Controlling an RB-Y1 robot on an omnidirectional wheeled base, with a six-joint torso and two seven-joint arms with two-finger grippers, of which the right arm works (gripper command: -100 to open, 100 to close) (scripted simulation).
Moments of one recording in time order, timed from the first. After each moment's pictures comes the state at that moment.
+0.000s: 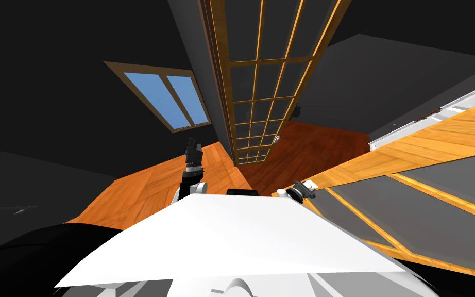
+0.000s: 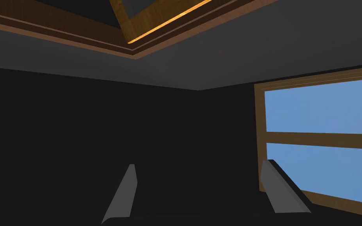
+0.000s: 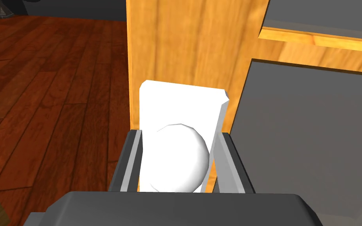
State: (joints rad) arm 0.04 -0.05 -0.52 -0.81 -0.84 -0.96 -1.03
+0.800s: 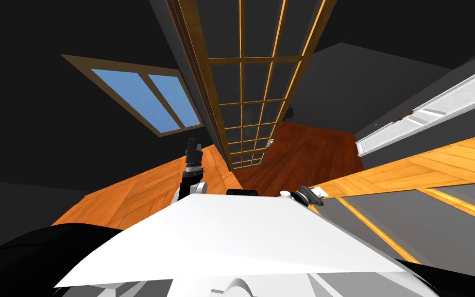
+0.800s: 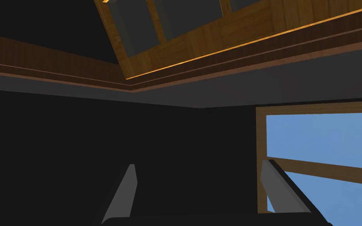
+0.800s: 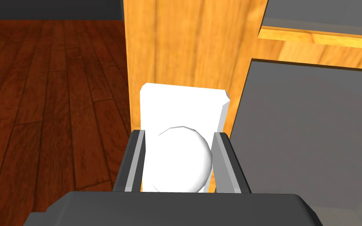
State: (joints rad) arm 0.04 -0.06 -0.60 -0.81 -0.91 -0.96 -1.01
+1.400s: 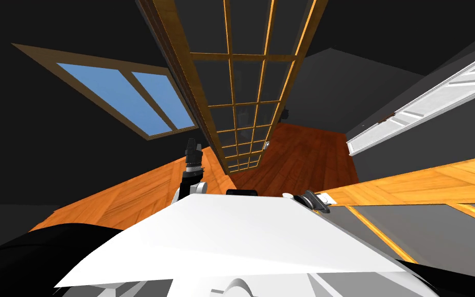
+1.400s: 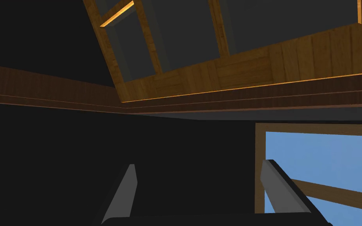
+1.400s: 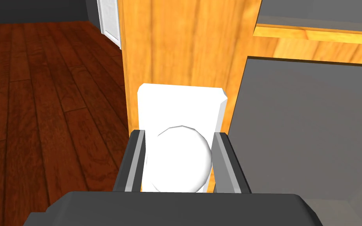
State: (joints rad) arm 0.05 -0.06 -0.65 -0.78 -0.95 -0.99 -1.02
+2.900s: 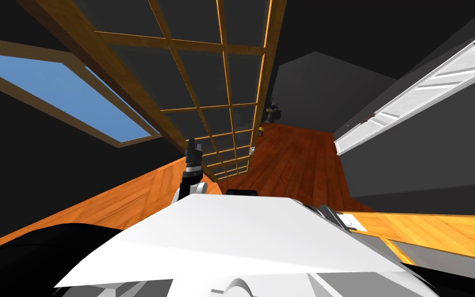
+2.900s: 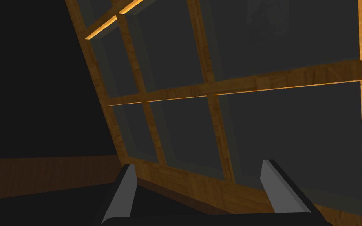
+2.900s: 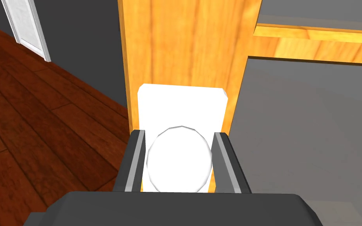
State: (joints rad) arm 0.08 -0.08 -0.78 -0.77 -1.05 -1.03 -1.00
